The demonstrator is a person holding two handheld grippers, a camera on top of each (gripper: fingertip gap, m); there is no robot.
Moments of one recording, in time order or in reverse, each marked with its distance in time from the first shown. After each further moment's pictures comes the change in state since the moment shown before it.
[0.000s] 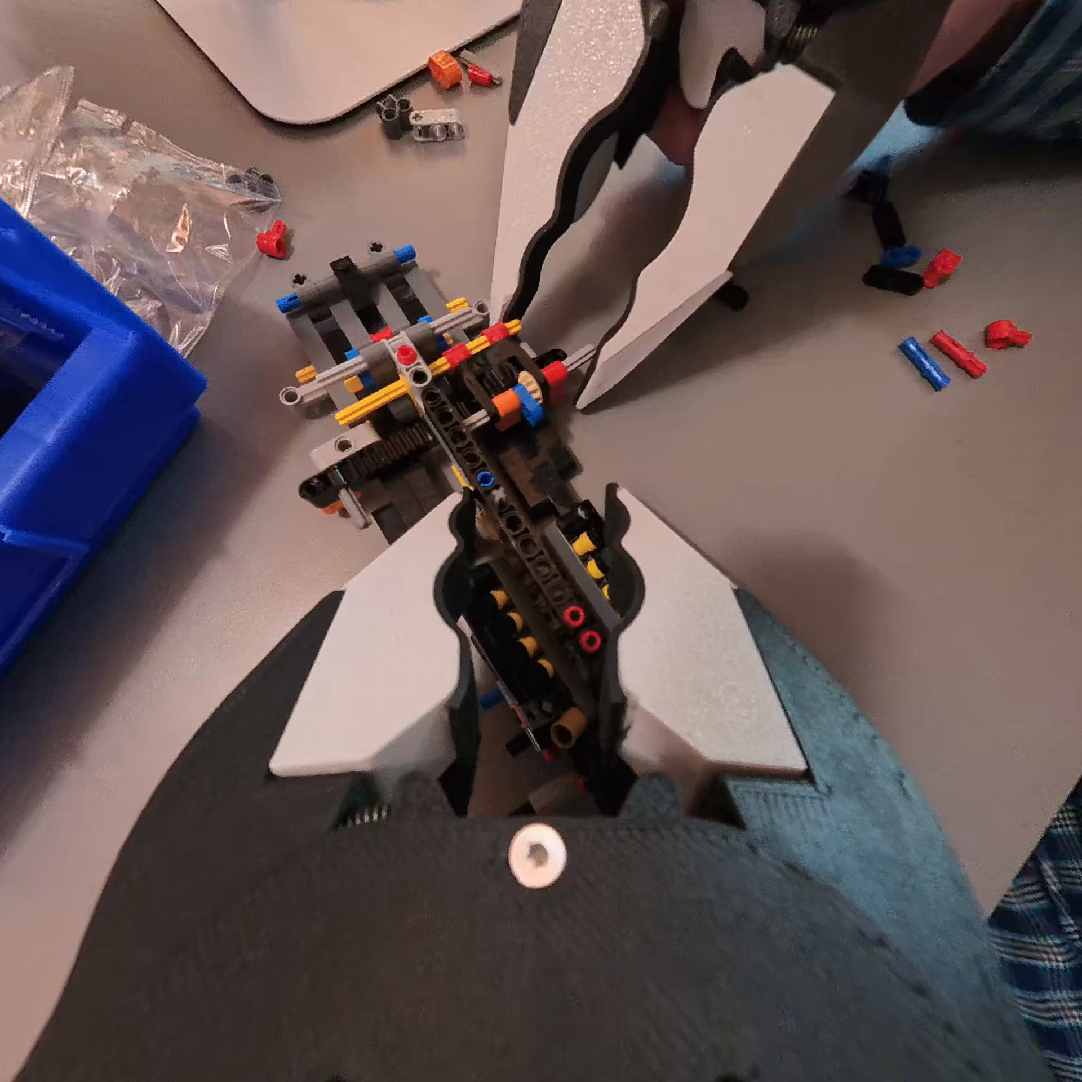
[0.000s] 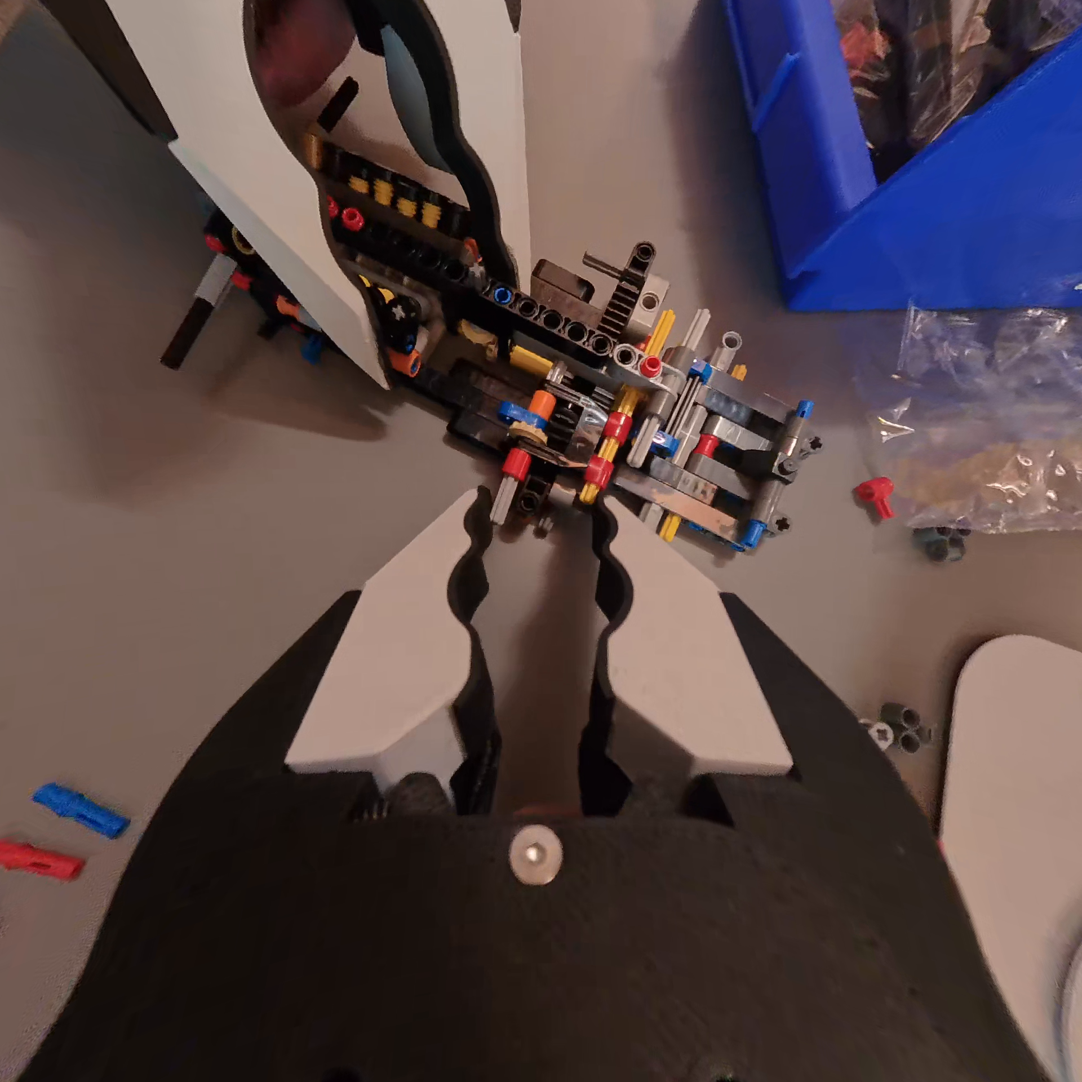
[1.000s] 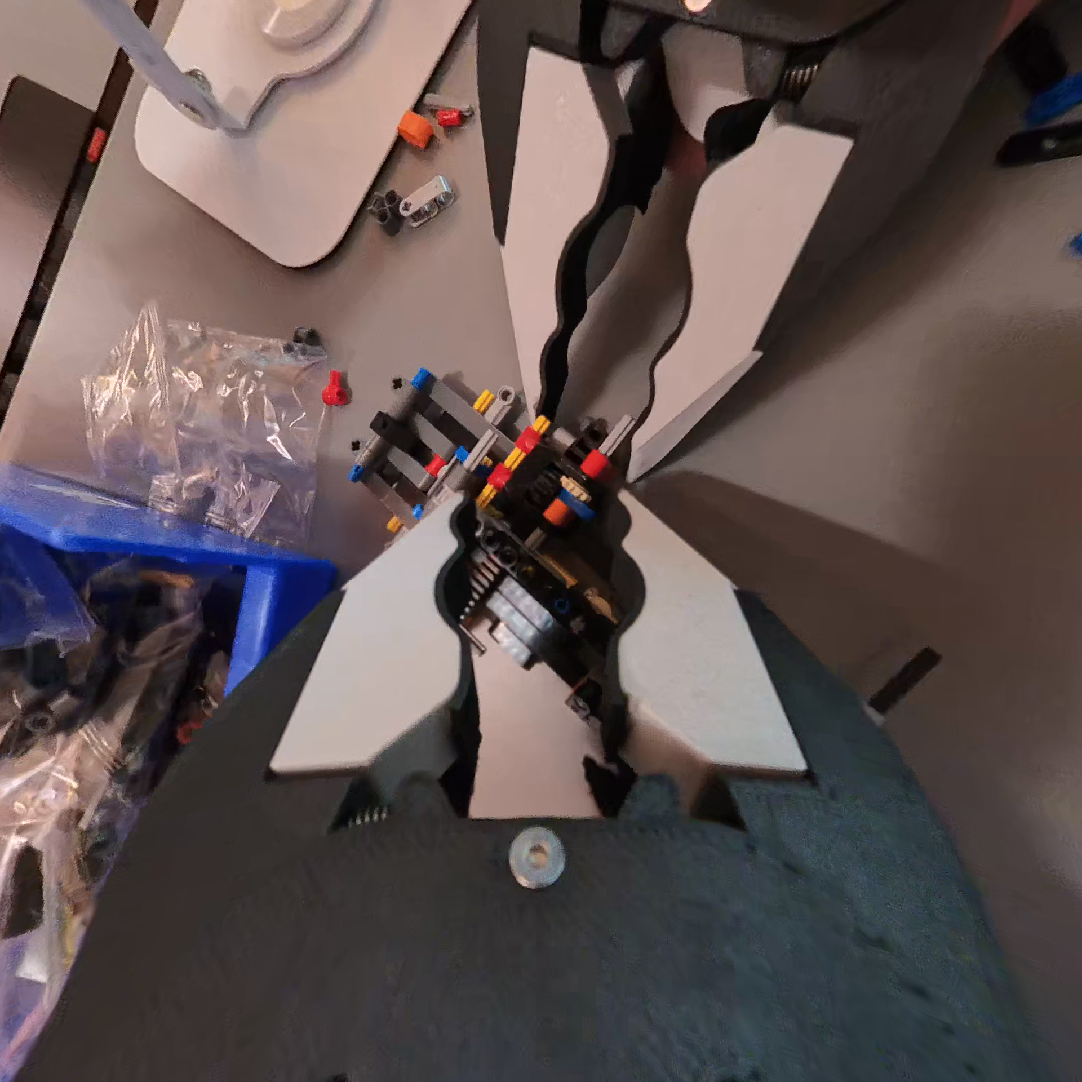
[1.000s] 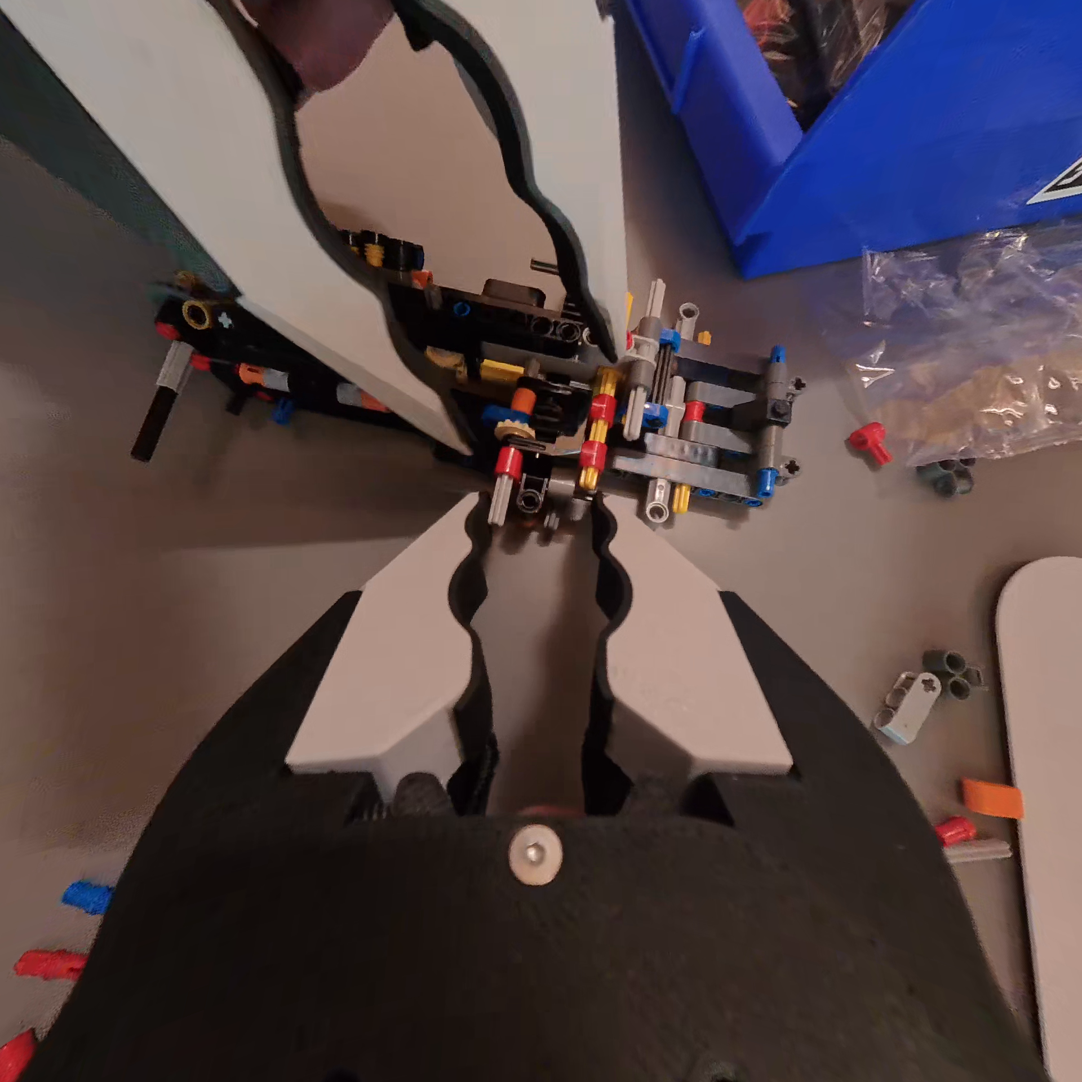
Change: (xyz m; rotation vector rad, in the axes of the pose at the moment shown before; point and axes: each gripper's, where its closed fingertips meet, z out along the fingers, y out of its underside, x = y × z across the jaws) left arm -0.019 -0.033 0.019 -0.171 -0.099 0.389; right arm 0.004 0.000 0.003 0.046 0.080 0.158
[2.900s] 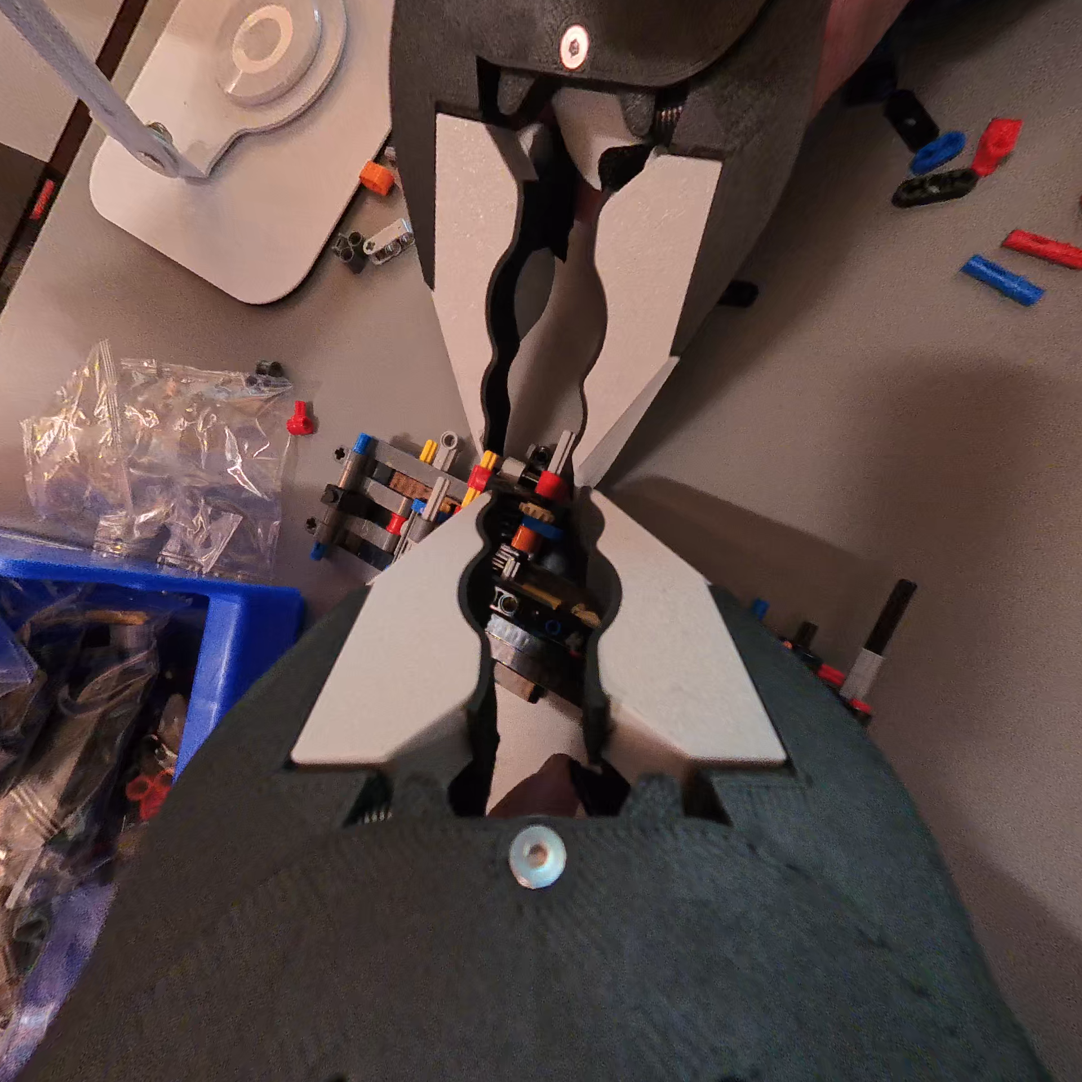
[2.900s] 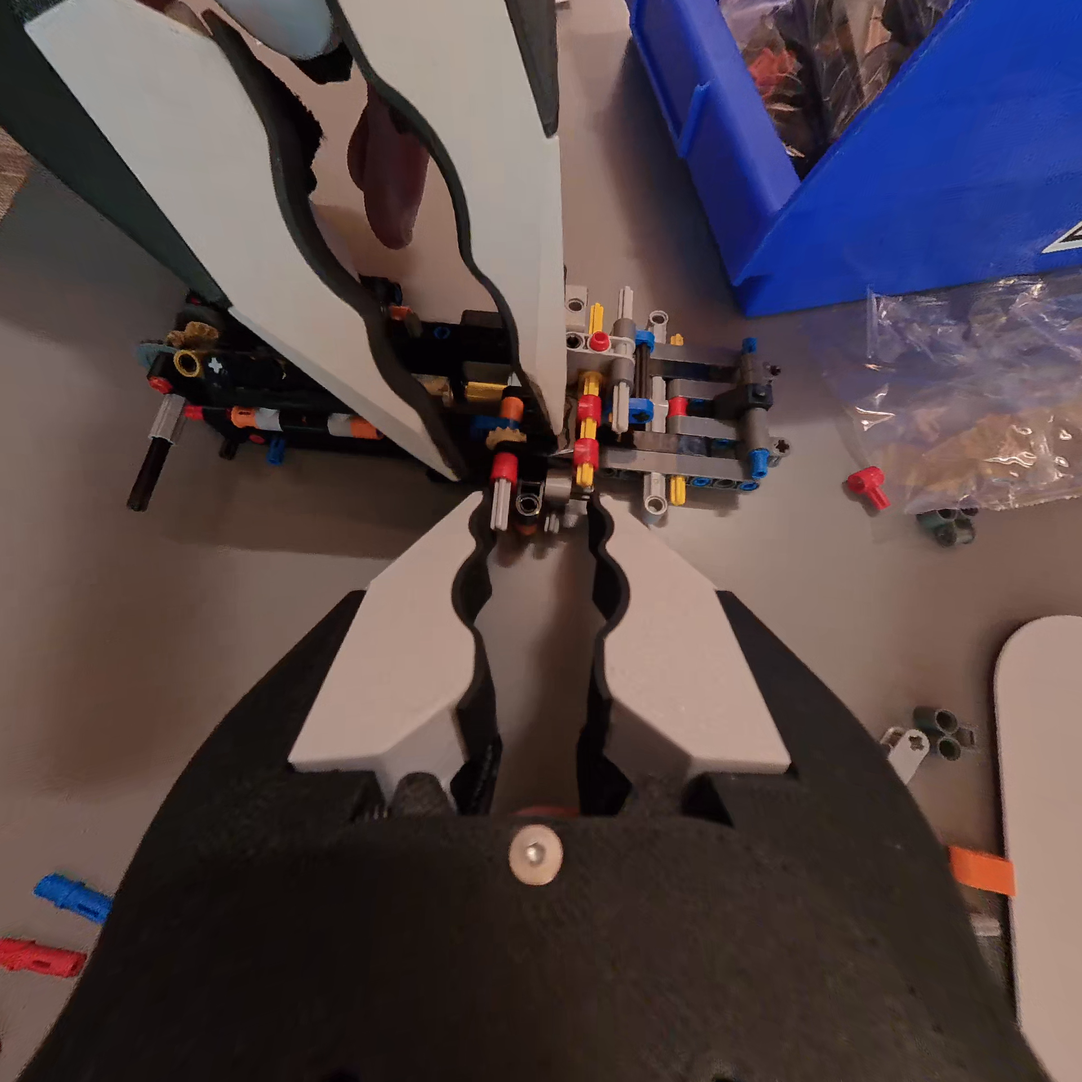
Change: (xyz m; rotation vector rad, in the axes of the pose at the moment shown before) left arm 0.009 -0.005 -0.002 0.089 0.096 0.000; right arm 0.004 -0.009 0.003 0.037 -0.069 -0.021
